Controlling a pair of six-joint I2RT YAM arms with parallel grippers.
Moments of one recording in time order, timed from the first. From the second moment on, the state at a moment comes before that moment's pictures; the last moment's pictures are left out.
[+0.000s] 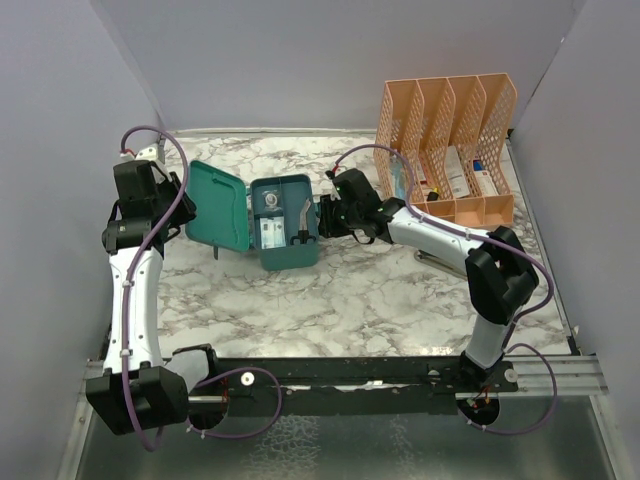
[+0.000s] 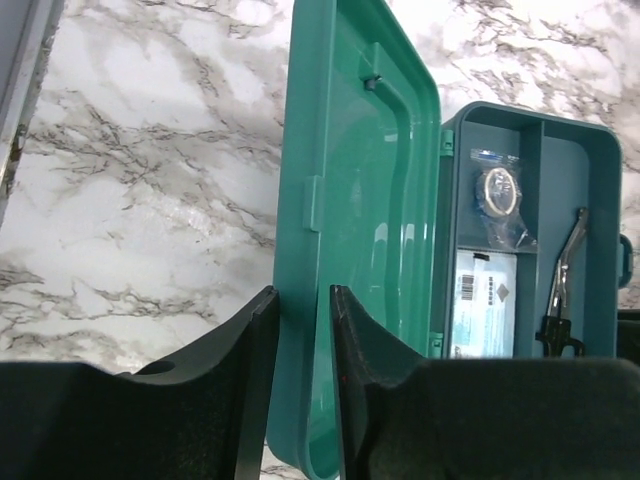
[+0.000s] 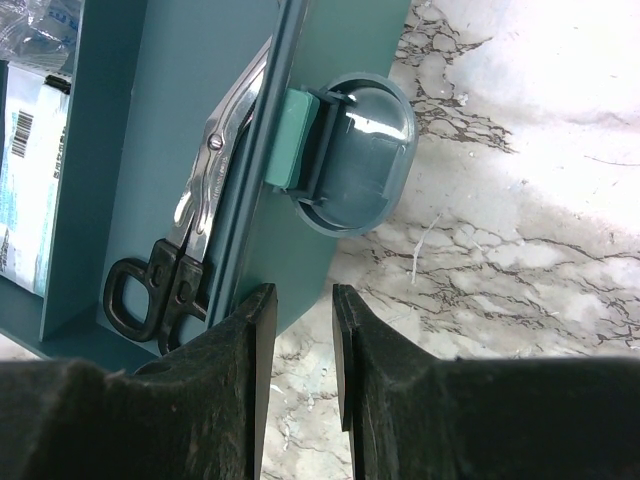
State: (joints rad) left arm 0.18 1.10 1.16 -0.69 0.15 -0.24; right arm 0.74 1.81 1.32 -0.25 -0.05 0.43
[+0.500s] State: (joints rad) left arm 0.17 1.06 1.15 -0.62 0.32 -0.25; right arm 0.74 1.81 1.32 -0.25 -0.05 0.43
